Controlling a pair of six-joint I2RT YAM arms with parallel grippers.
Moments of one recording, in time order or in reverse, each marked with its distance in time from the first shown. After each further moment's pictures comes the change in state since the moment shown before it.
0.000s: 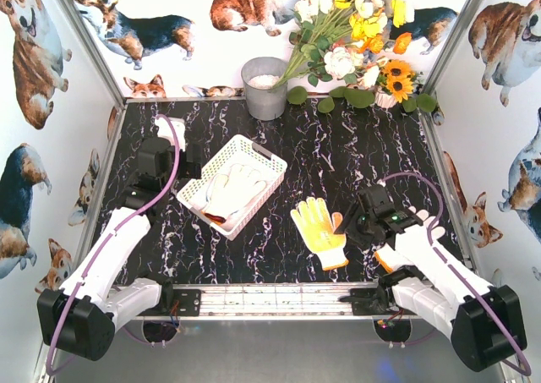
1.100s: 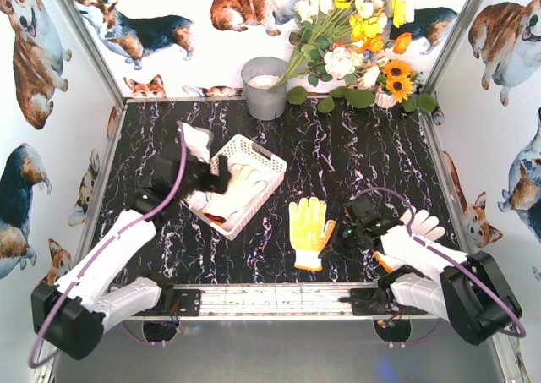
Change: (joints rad) left arm -0.141 -0.003 0.000 -0.055 0.222 -0.161; right arm 0.084 0.163 -0.172 0.263 -0.338 0.011
